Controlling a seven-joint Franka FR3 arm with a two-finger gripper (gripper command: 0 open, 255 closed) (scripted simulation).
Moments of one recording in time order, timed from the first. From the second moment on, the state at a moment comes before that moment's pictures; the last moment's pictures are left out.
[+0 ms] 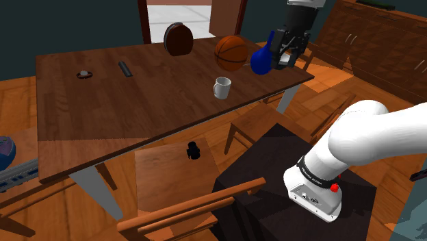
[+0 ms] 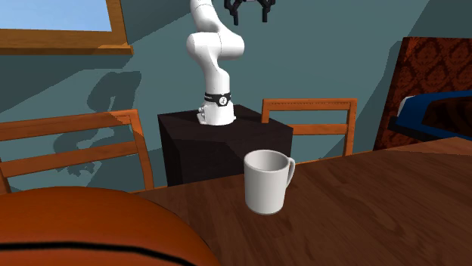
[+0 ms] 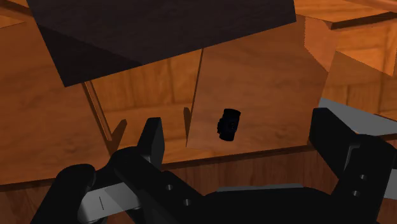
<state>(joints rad) -0.02 -0.80 -0.07 -2.44 0.09 1.50 0.13</state>
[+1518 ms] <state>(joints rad) -0.06 -0.03 -0.21 -2.17 0.08 1.95 -0.09</state>
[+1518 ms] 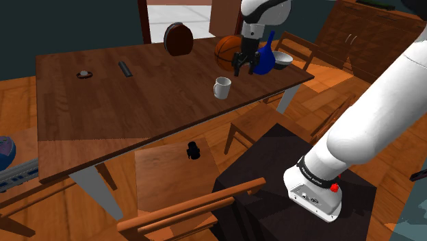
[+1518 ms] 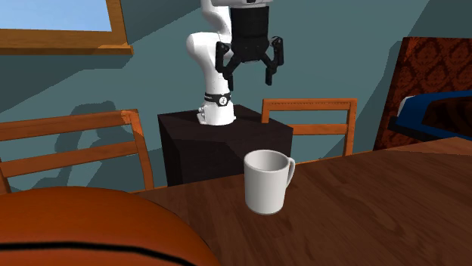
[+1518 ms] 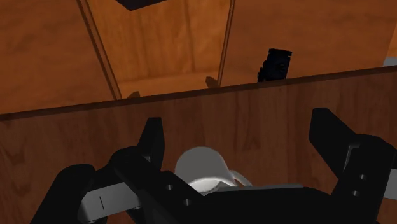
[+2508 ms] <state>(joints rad) -0.14 0.52 -0.22 -1.71 0.18 2.00 -0.20</state>
